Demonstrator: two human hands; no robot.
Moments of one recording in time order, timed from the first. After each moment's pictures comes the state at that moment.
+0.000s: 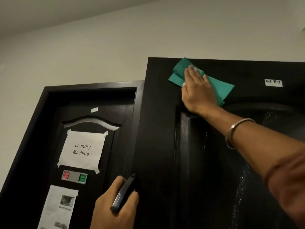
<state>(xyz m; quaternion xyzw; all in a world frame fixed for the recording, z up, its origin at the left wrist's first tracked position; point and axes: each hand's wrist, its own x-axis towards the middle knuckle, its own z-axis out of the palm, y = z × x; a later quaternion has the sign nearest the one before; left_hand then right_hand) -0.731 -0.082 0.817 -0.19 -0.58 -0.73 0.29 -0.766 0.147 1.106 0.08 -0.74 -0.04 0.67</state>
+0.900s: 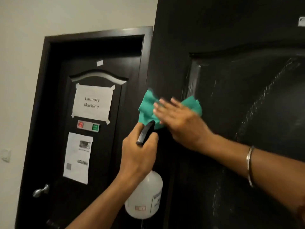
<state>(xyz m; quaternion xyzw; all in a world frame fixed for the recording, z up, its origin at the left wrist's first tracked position) -0.724 -0.039 0.799 -0.21 -0.63 -0.68 0.31 -0.795 0.141 0.875 0.36 -0.71 -0.23 0.56</state>
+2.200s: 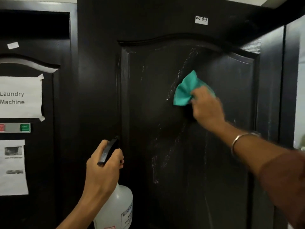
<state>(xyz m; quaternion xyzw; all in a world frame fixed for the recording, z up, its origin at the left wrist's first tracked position) -0.702 0.004 0.726 -0.28 -0.63 -0.70 0.18 -0.665 0.338 0.858 -0.05 -0.77 -0.10 0.62</state>
